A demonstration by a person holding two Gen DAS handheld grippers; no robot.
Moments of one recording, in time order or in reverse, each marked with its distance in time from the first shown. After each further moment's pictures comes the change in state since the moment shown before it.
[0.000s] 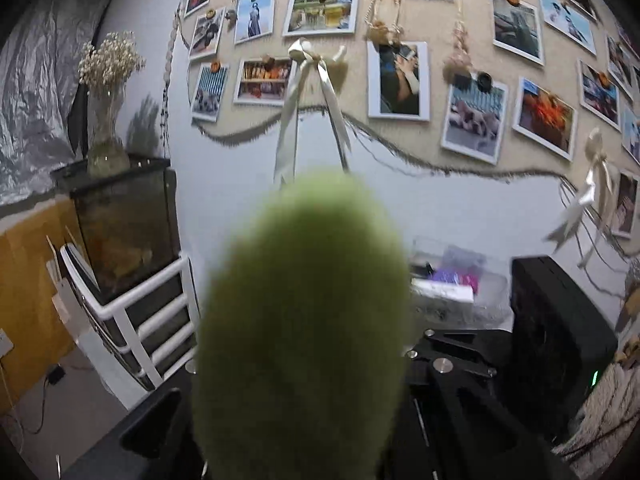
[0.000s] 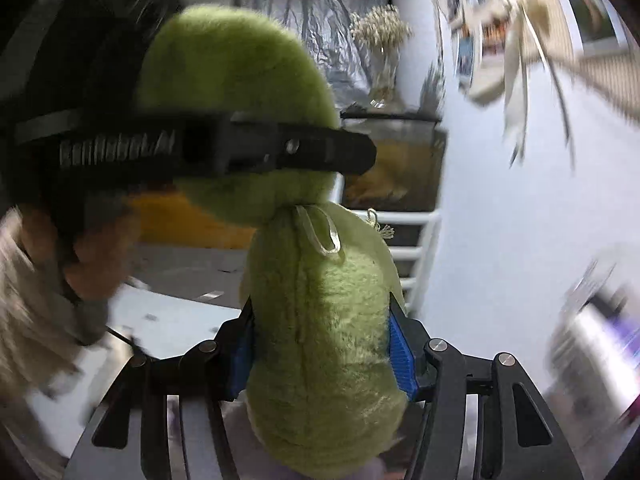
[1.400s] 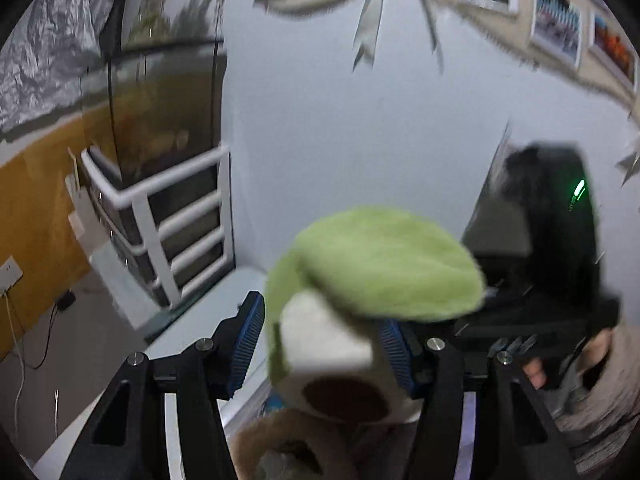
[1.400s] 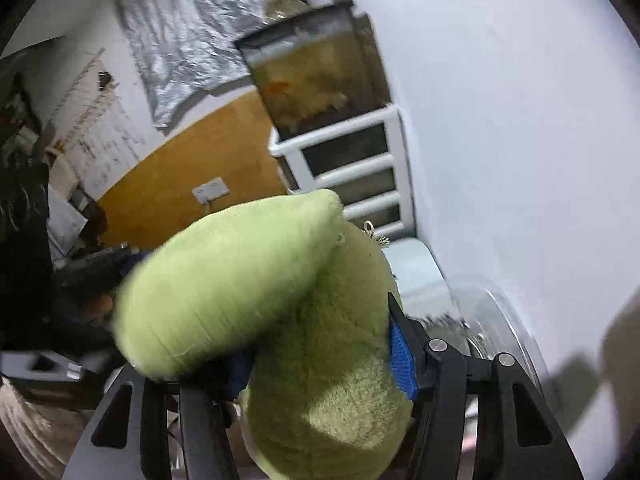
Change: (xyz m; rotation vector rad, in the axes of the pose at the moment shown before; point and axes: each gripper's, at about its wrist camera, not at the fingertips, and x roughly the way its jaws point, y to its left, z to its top) left arm 0.060 0.055 -0.096 -0.103 0.256 0.128; right arm 0.080 -0.057 -0.038 0.344 0.211 -0.062
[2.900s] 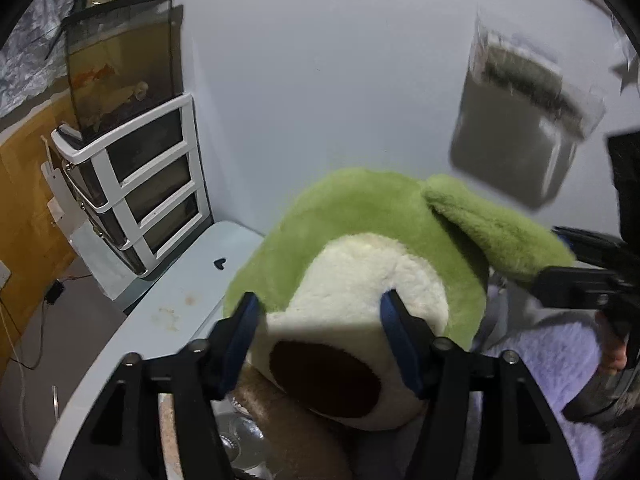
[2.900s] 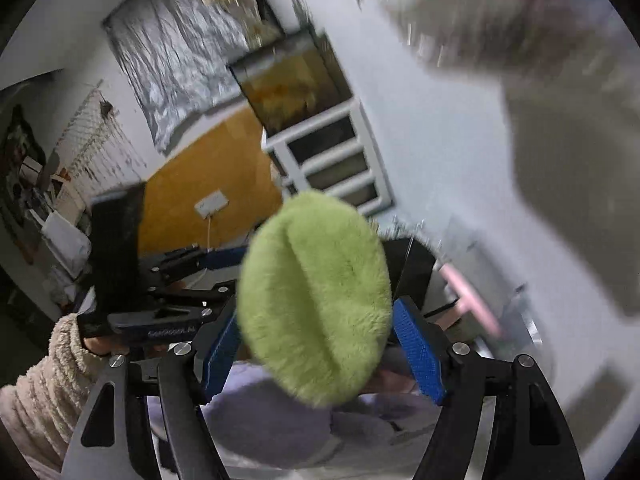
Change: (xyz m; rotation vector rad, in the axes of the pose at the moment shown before) left arm 0.026 -0.026 -0.044 0.059 0.085 -0.037; right arm -0.092 -0.023 -0.080 0.115 -0.141 -0.009
